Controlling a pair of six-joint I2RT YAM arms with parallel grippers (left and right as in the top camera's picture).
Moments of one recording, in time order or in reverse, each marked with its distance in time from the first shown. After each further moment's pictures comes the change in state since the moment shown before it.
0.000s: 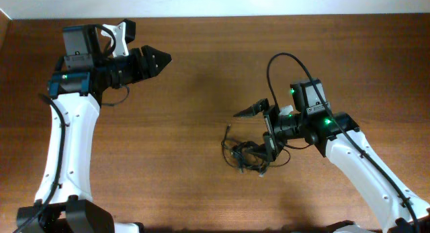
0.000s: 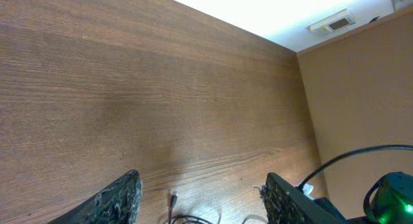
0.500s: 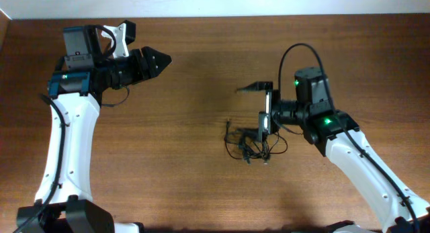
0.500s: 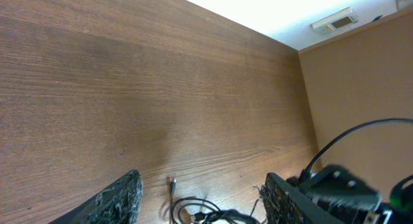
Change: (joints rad) left arm 0.000 0.000 0.000 -0.019 -0.003 0.000; right arm -0.013 0.004 -0.002 0.374 0.039 0.492
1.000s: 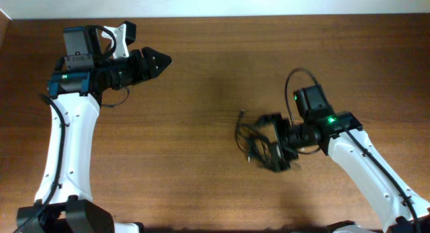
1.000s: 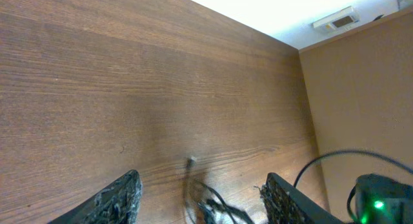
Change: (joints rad) left arm 0.000 0.000 0.000 -0.007 0.000 0.000; right arm -0.019 0.001 0.002 -0.636 0.108 -0.380
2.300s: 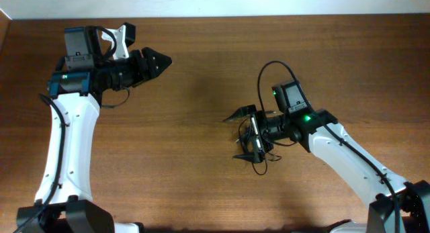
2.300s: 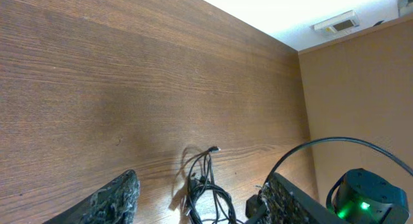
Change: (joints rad) left arm 0.000 0.000 0.000 -0.017 0.000 -0.038; right arm 0.112 0.120 0.002 0.329 -0.179 0.006
